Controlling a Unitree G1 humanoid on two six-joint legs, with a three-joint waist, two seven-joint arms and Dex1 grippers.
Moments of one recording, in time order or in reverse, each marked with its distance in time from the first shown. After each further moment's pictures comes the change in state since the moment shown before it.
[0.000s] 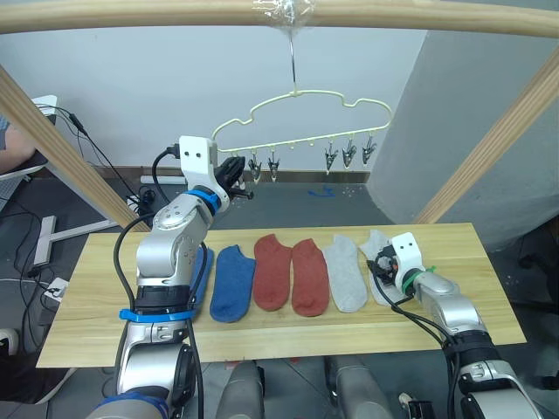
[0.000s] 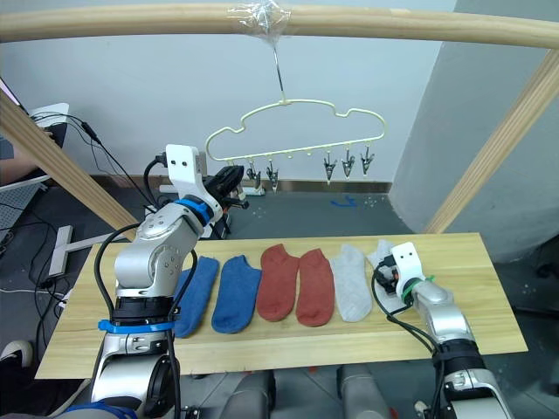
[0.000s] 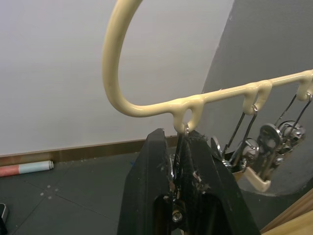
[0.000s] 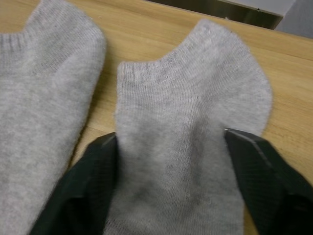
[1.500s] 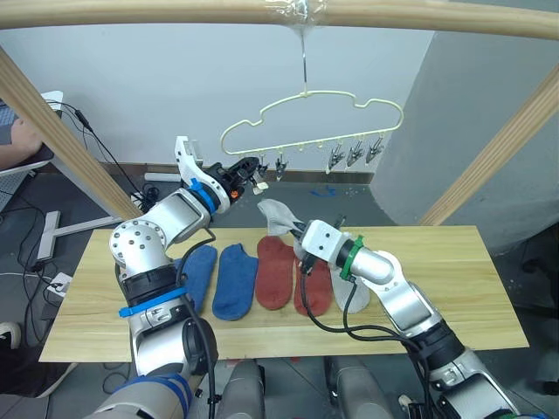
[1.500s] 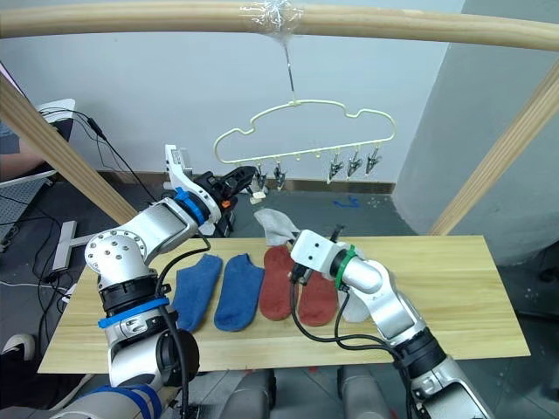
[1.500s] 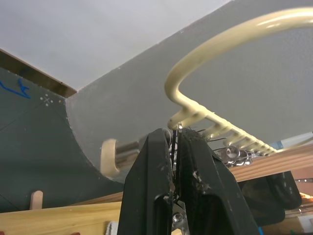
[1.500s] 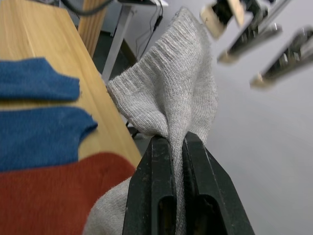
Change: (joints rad) left arm -0.129 -0.111 0.396 0.039 -0.711 0.606 0.280; right arm -0.102 0.130 0.376 -0.428 -0.323 -0.319 0.082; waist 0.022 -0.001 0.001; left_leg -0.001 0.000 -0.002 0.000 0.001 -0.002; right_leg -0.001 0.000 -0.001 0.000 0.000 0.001
